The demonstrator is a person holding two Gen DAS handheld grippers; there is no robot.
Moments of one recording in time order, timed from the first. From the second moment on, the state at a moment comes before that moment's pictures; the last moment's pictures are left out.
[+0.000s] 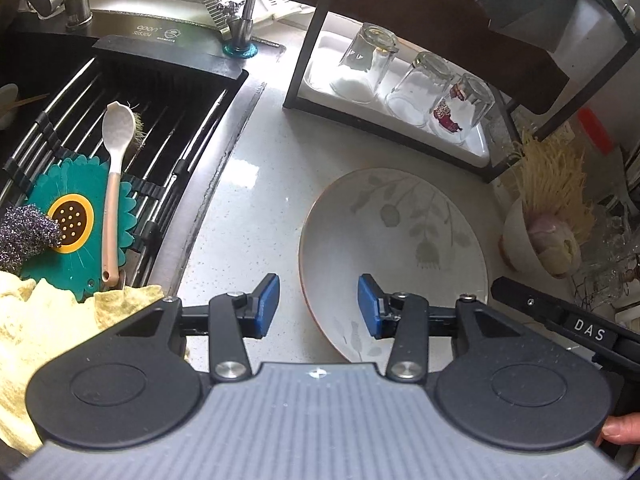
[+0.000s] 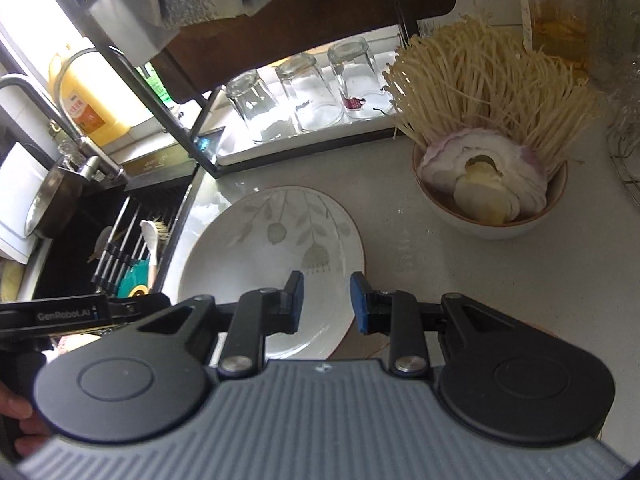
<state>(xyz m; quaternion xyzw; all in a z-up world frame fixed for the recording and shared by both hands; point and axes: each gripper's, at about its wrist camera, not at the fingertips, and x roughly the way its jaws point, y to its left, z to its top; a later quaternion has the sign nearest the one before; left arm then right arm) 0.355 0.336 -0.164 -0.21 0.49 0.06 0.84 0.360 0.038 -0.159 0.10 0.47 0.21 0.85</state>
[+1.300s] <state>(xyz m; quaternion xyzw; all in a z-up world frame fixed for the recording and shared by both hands) 0.395 0.345 -0.214 -0.24 0.53 0.07 0.81 0.392 0.049 -0.206 0.10 0.50 0.23 0.83</state>
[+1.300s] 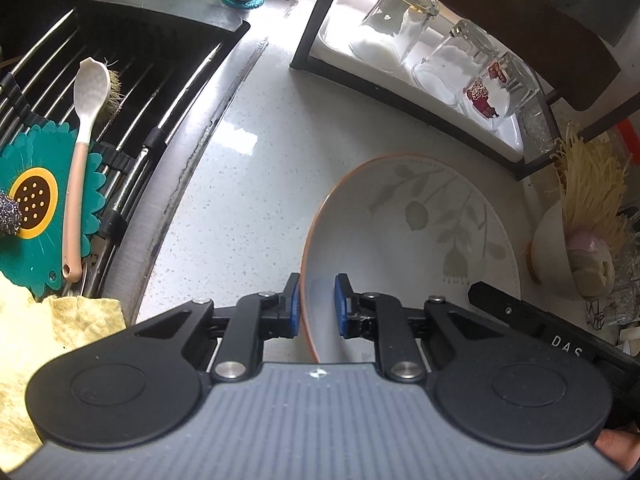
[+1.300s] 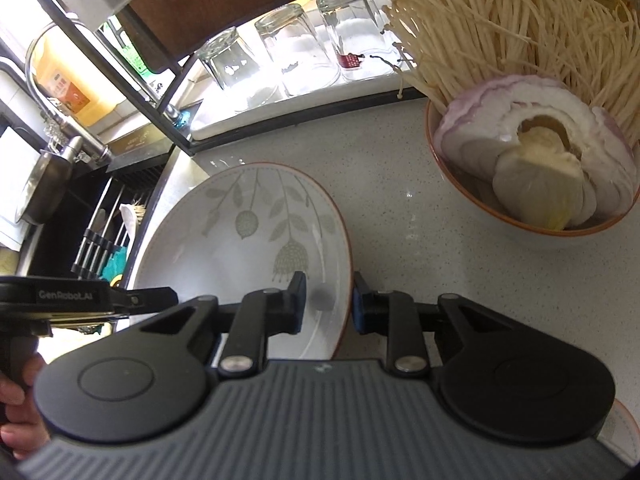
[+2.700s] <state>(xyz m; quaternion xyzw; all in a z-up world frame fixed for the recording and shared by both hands) 0.329 0.282 -0.120 -0.23 0.48 -0.03 0.85 0.298 -0.016 -0.102 0.09 0.38 0.20 0.90</state>
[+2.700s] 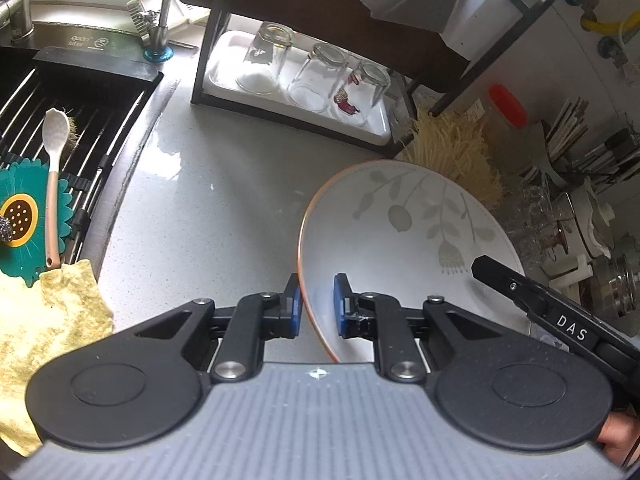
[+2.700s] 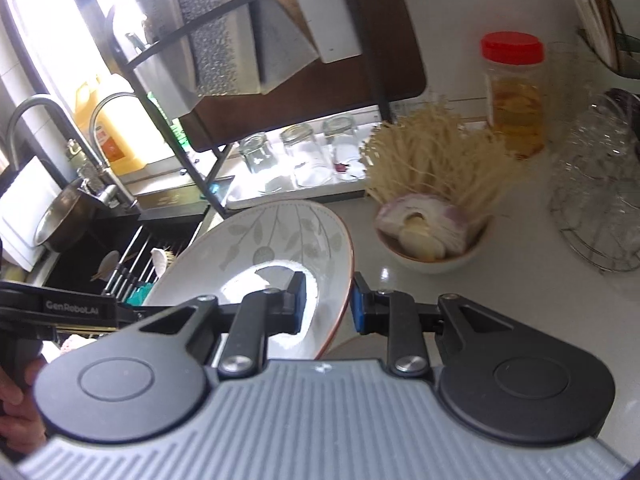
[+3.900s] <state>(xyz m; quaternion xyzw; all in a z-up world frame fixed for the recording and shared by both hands) 0.342 0.179 -0.179 -0.15 0.57 -0.14 0.80 0.236 -0.094 -0.158 0.08 0.42 0.07 0.90</state>
